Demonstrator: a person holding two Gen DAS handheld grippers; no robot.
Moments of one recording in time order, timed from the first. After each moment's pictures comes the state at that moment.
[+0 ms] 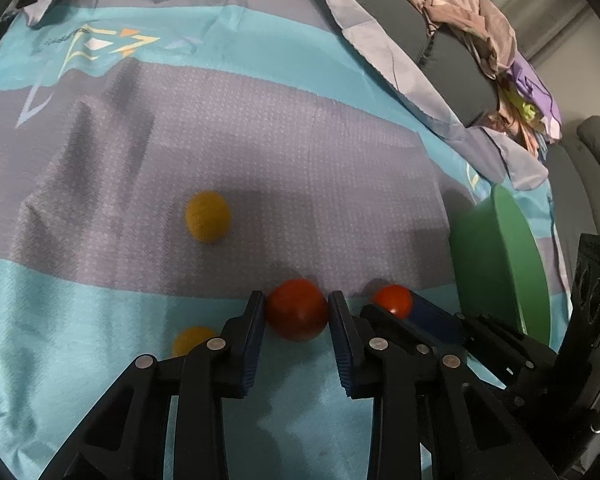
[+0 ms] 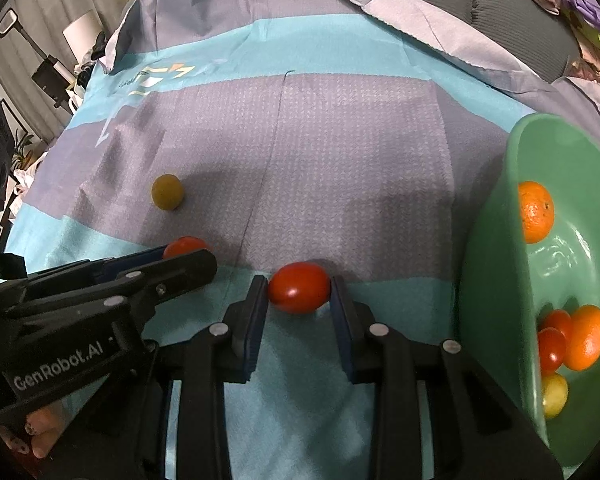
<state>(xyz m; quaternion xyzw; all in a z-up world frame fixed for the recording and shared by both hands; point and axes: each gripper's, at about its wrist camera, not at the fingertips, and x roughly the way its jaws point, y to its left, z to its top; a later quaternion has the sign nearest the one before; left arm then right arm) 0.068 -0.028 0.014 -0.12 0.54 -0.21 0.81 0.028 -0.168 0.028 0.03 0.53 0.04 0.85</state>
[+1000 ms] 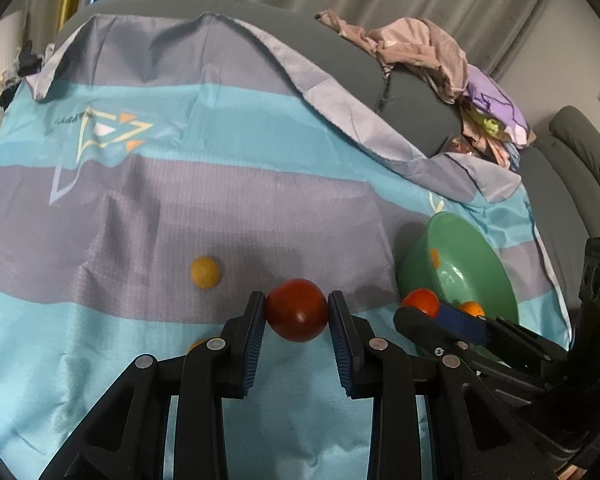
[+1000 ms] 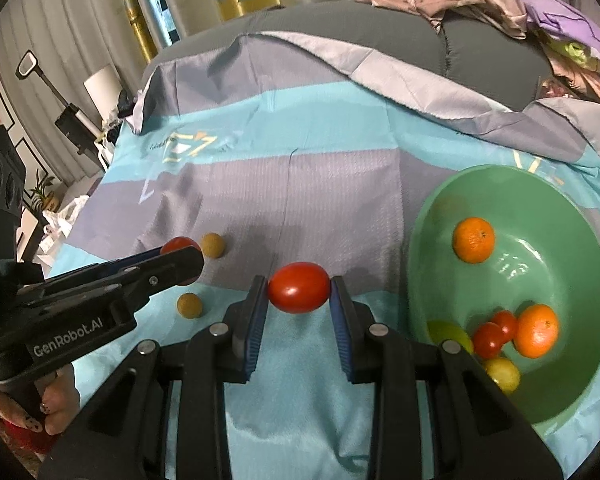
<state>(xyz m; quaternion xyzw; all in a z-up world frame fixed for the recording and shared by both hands) 0.042 -0.032 0.082 -0.09 0.46 -0.23 0.86 -0.010 -0.190 0.099 0.08 0.45 0.05 0.89</state>
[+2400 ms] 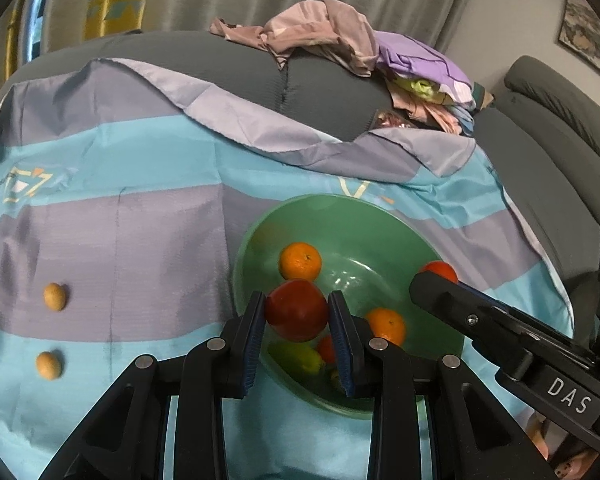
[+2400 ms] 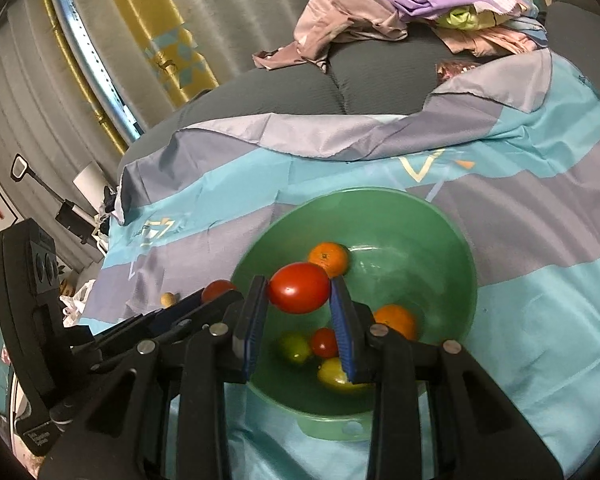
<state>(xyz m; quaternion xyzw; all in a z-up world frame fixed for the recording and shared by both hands) 0.000 -0.187 0.094 -0.04 0.41 -0.27 0.87 -0.067 -0.338 0.122 0.20 0.37 0.00 0.91</state>
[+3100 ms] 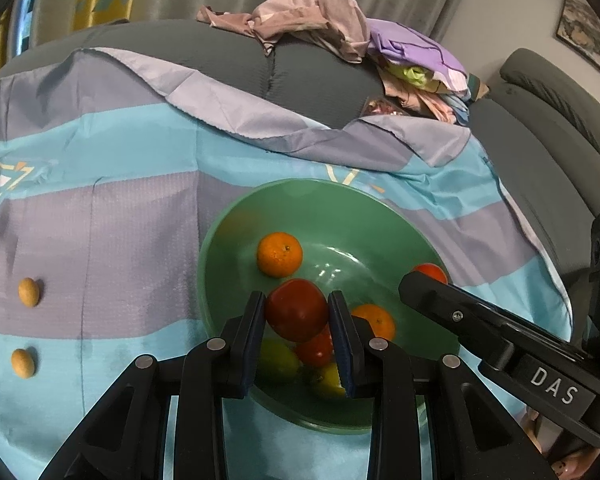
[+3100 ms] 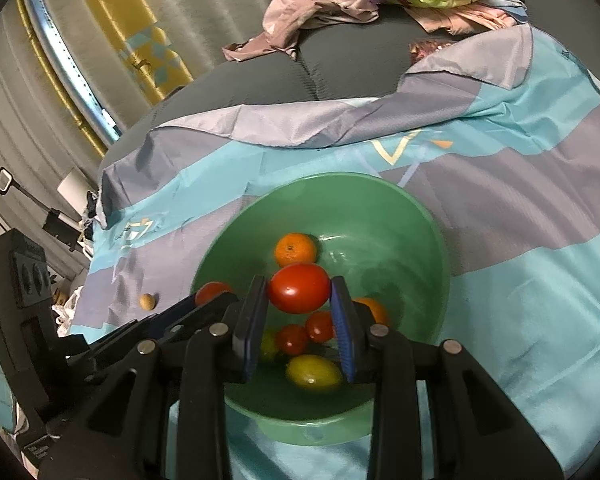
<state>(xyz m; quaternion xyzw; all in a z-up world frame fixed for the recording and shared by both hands) 0.002 -0.208 0.082 -0.03 0.42 -0.28 0.86 -0.064 -0.358 0.106 0.21 0.39 -0.03 0.89</state>
